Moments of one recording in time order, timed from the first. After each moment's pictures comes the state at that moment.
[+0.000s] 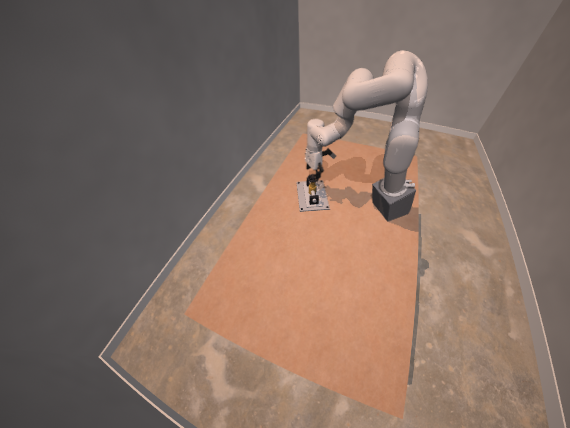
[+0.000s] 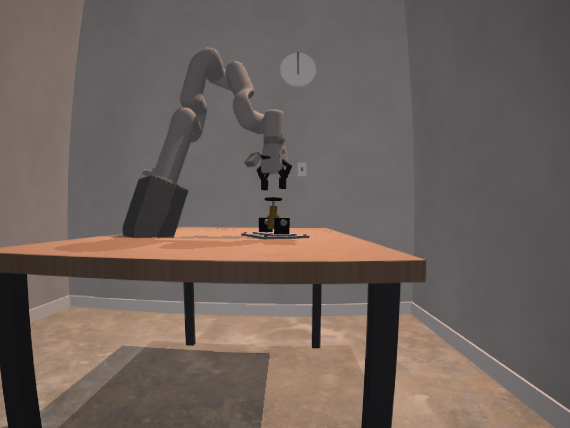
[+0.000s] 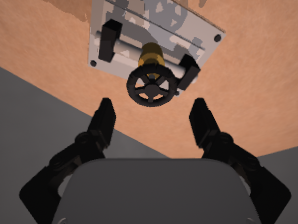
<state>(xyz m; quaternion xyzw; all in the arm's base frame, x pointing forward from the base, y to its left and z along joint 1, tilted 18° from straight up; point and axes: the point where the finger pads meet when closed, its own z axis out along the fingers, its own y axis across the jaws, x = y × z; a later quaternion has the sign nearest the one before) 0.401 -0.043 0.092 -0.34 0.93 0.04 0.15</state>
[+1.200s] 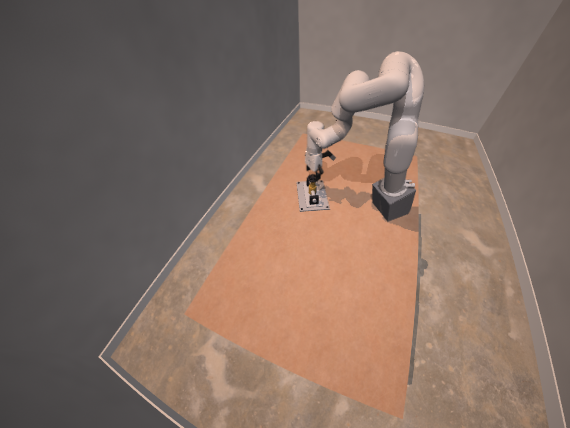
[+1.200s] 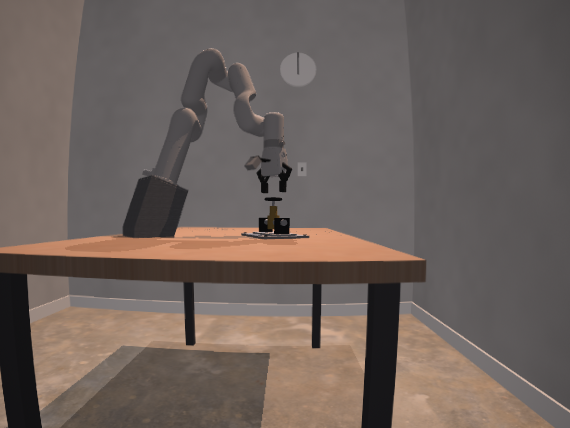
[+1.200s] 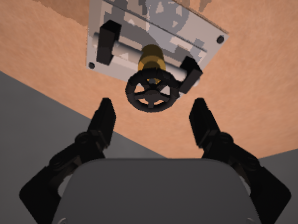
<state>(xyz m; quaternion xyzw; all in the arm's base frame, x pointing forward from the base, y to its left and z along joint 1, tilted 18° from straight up) 0.405 -0.041 0.081 -0.34 0.93 0.04 0.15</state>
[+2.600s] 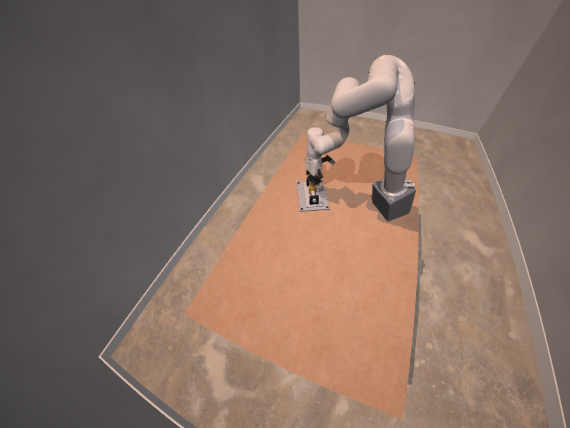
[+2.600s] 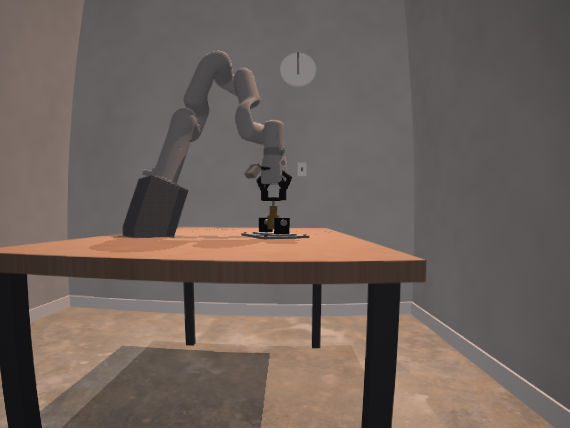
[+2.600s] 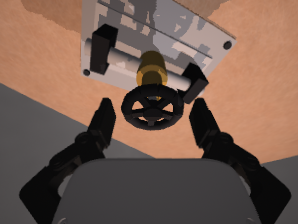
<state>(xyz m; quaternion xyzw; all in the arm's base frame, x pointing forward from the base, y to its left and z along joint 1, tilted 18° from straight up) 0.412 -0.036 0.053 -0.34 0.93 0.04 0.15</state>
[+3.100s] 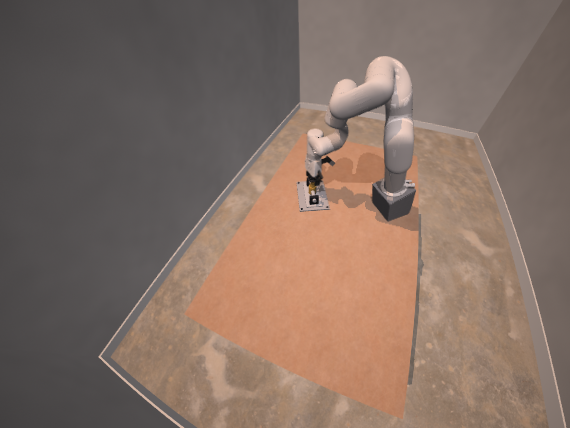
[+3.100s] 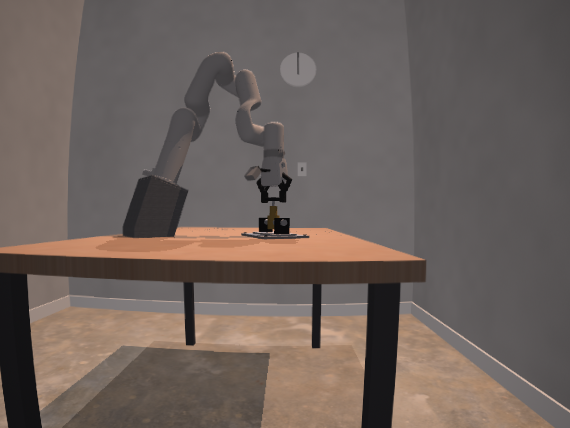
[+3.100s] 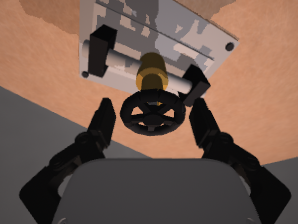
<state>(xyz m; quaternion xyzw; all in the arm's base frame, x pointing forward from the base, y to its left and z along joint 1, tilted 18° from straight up) 0.414 -0.035 0.046 -0.34 0.93 0.04 0.15</state>
